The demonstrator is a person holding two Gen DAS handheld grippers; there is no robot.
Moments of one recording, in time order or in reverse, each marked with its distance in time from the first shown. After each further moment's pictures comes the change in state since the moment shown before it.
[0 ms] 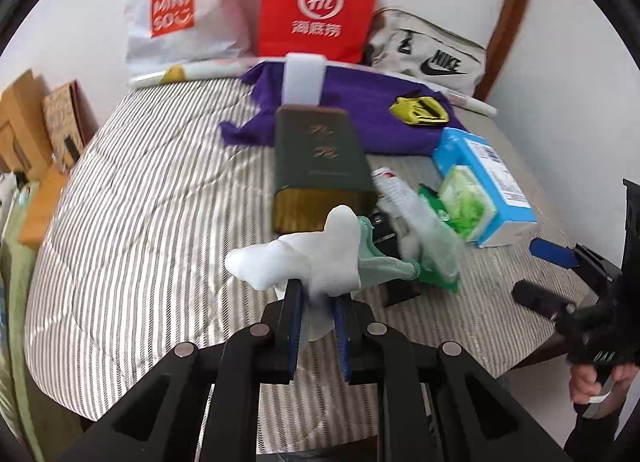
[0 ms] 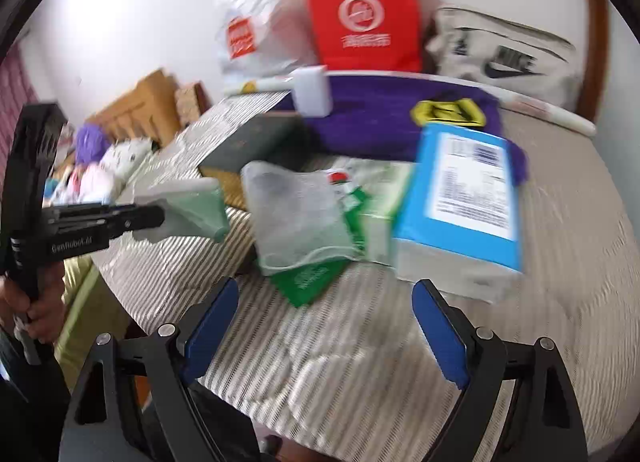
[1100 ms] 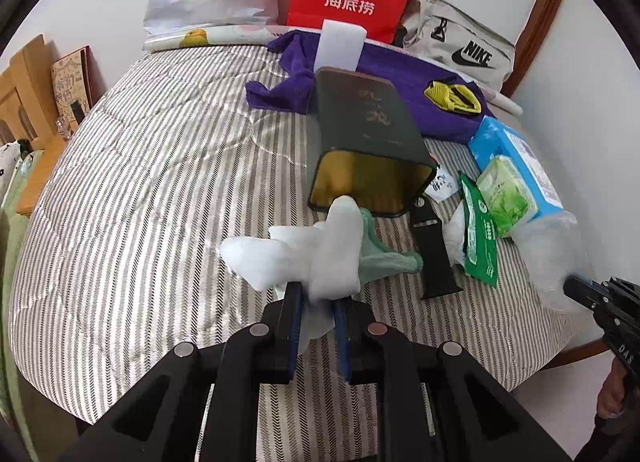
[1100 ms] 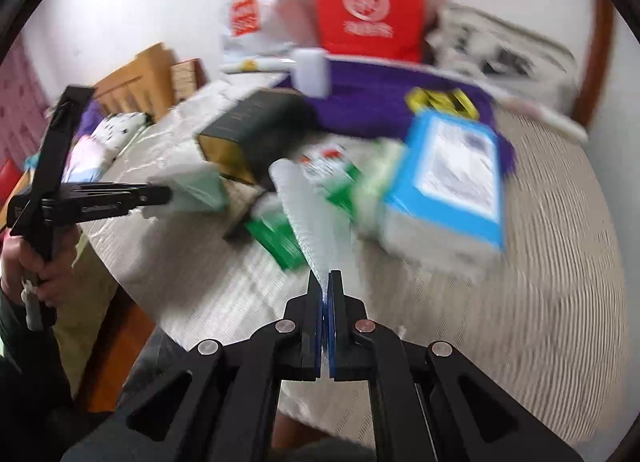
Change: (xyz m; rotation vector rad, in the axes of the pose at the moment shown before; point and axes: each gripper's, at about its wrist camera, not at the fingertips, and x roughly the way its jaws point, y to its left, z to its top) left arm 0.033 0.018 -0.010 -0.056 0.058 0.025; right arm -0.018 -0.008 -0.021 -0.012 0.061 -0.067
